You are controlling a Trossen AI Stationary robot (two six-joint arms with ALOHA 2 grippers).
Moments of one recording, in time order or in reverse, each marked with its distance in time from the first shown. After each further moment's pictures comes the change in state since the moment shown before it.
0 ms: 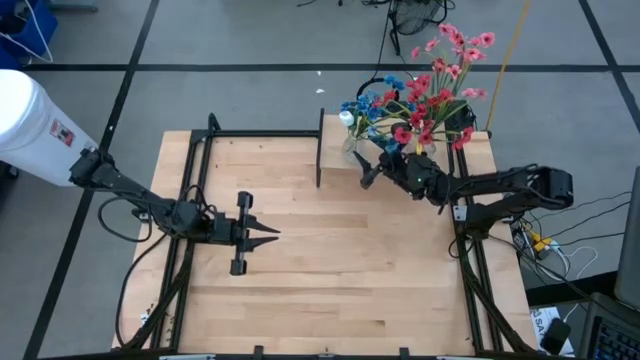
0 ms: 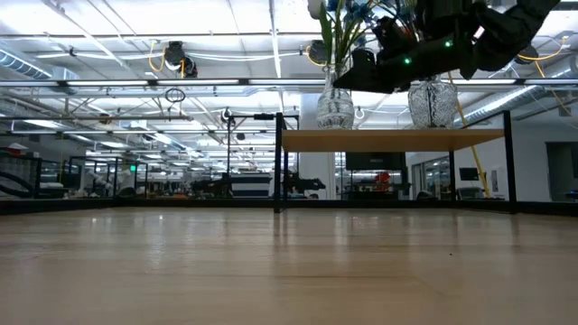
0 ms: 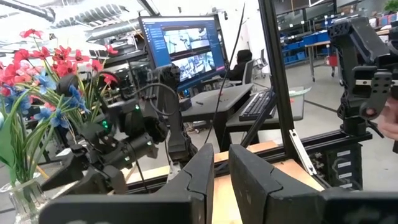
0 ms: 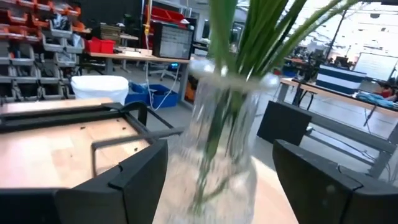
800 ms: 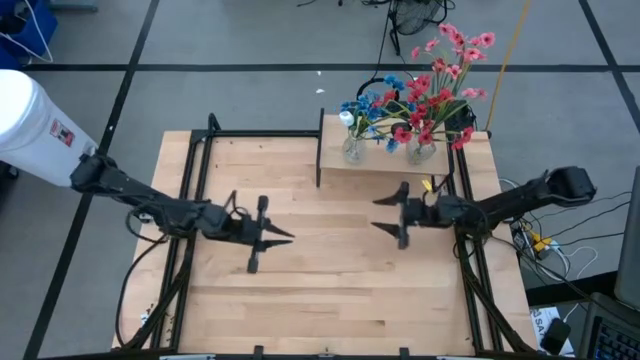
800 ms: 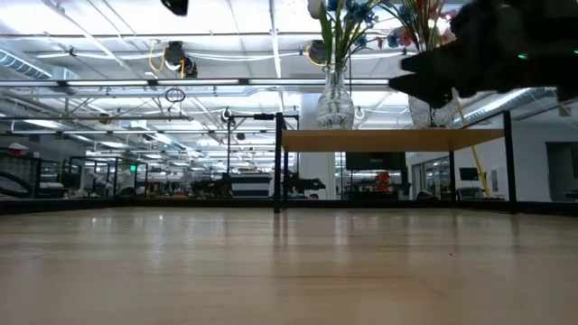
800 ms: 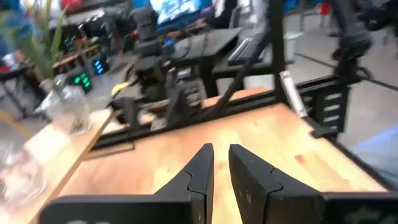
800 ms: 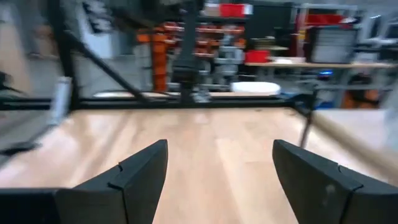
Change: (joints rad) left arm 0.114 0.098 0.000 -0.143 0.141 -0.091; right arm 0.366 -0.279 -0.394 0.102 -0.292 0.172
